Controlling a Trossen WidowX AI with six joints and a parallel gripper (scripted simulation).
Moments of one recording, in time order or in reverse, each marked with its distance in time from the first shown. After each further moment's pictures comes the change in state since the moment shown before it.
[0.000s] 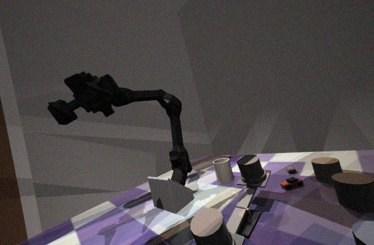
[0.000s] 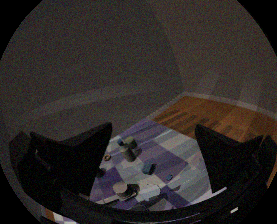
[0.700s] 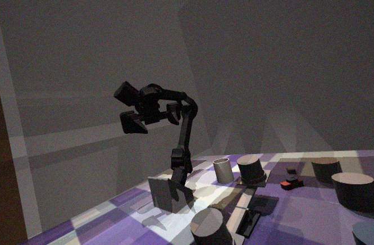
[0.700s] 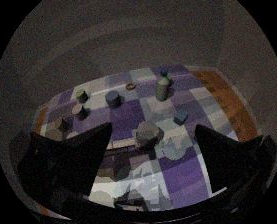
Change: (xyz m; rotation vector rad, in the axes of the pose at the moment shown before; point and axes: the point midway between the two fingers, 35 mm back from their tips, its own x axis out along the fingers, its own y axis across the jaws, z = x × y) arm -0.009 0.136 -0.169 -0.388 0.523 0.232
